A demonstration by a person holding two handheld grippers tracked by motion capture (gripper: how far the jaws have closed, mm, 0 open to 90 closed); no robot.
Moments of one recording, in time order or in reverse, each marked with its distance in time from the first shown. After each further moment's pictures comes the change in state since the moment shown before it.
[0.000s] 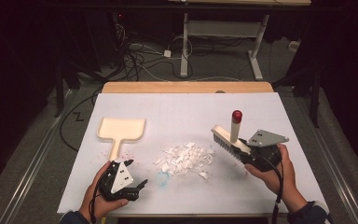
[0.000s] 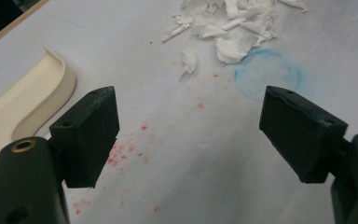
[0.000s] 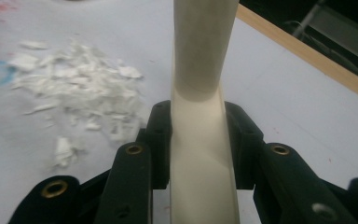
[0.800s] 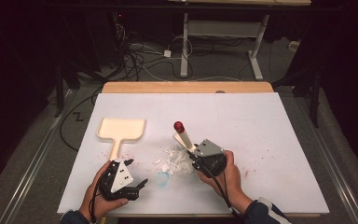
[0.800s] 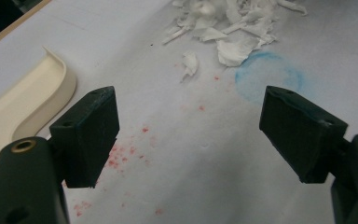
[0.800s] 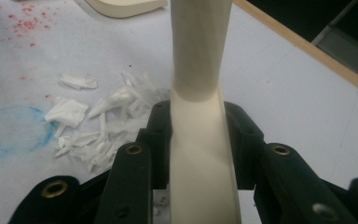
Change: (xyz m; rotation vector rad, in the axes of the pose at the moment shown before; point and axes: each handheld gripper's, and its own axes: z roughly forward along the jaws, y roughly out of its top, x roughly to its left) left arm 0.001 0.000 -0.001 -0.008 -0.001 -0.006; right arm 0.100 0.032 0.084 -0.030 -0.035 -0.047
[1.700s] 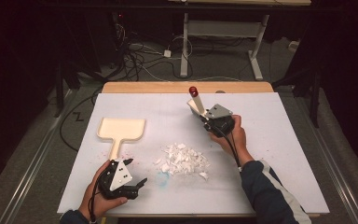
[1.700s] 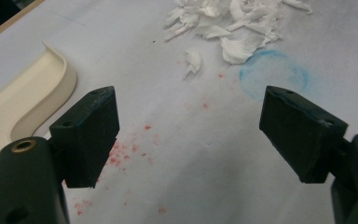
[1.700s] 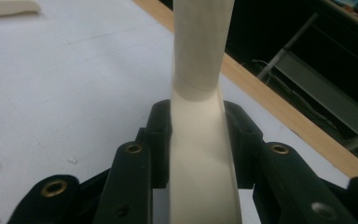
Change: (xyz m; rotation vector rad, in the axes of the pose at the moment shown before) left arm 0.004 -0.002 0.002 0.003 -0.010 -0.016; right arm -0.110 0.012 0.074 -0.063 -0.111 -0.060
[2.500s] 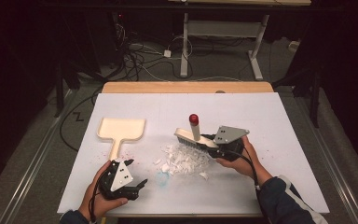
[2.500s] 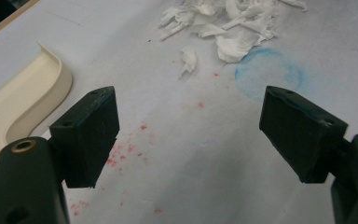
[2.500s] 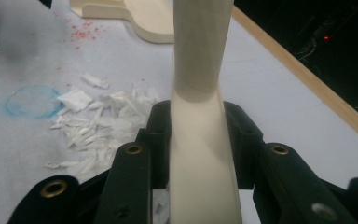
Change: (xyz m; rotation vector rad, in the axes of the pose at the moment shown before) left arm -0.002 0.002 0.000 0.011 -0.008 0.017; right arm 0.025 -0.013 -0.077 -0.123 0.406 -0.111
